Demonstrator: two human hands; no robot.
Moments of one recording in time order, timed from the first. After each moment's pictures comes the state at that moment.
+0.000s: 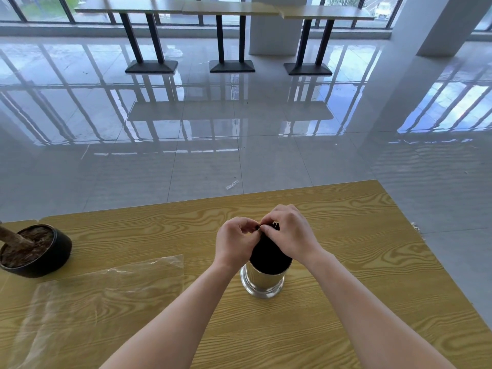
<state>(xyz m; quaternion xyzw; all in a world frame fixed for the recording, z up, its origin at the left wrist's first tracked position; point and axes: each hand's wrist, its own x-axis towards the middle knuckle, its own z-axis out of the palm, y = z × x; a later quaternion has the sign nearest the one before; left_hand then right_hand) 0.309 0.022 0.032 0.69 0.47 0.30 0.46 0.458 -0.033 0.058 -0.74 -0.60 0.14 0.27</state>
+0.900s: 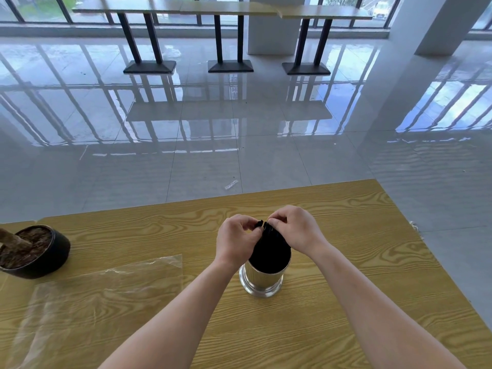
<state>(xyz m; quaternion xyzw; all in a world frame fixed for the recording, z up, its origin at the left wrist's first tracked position) 0.316 0.024 0.036 0.71 0.48 0.28 0.43 0.477 -0.030 0.058 -0.78 -0.52 0.22 0.27</state>
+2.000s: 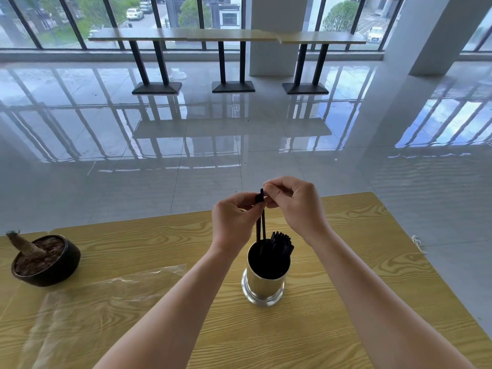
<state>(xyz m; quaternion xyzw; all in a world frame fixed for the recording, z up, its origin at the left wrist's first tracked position) 0.313 0.023 0.124 0.63 0.39 0.44 0.51 0.448 -0.030 0.156 -0.65 -0.49 0.21 0.54</state>
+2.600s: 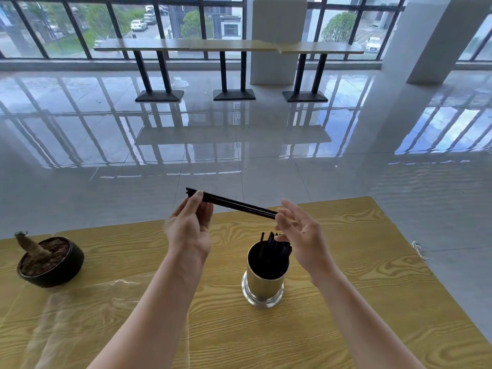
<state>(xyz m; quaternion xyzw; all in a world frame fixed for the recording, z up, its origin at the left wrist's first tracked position) 0.253 0.036 0.148 0.11 0.39 0.58 0.71 0.438 -0.082 0.117 -0.64 -0.39 0.33 0.58</state>
